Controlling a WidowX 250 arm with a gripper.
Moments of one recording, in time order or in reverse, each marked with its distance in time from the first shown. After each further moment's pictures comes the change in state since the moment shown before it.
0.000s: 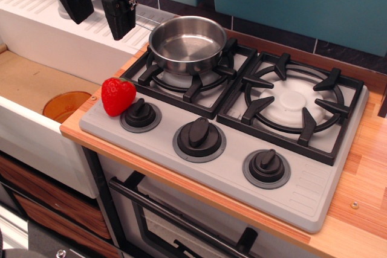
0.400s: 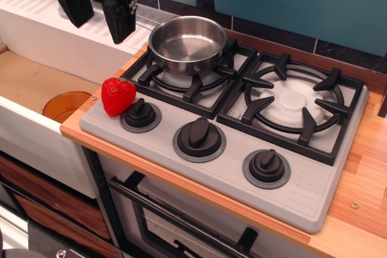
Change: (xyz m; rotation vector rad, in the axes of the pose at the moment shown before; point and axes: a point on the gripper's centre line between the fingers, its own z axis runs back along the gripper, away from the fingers) arm -0.003 -0.001 -0.007 -0.011 0.017 0.005
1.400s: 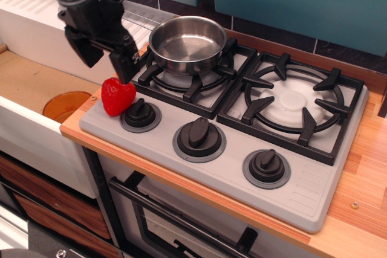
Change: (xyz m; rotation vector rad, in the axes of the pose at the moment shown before) arm -0.007 0.009 -0.059 -0.003 -0.096 -0.018
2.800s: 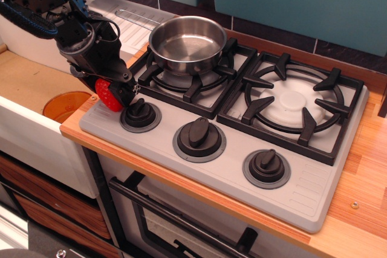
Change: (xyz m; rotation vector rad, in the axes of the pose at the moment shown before) arm -0.009 -0.003 -0.042 0.000 -0.109 0.005
